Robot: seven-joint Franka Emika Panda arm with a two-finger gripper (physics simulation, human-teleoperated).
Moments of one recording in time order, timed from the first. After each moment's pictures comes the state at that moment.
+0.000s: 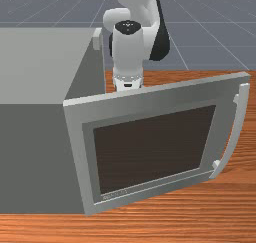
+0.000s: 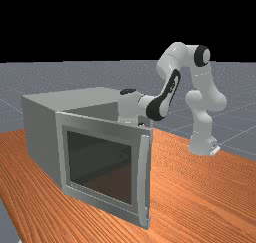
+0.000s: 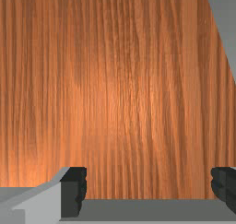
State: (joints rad) arm 0.00 0.39 0.00 -1.96 0.00 2.36 -0.79
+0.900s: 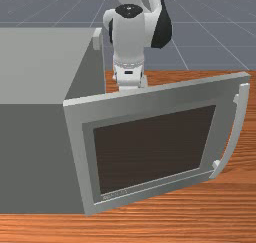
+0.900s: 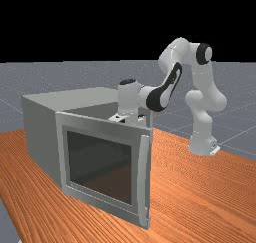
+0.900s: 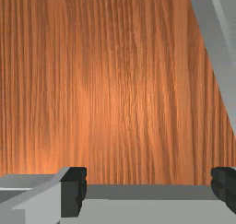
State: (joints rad) arm 0.00 0.33 0.00 -1.93 0.00 2.26 -0.78
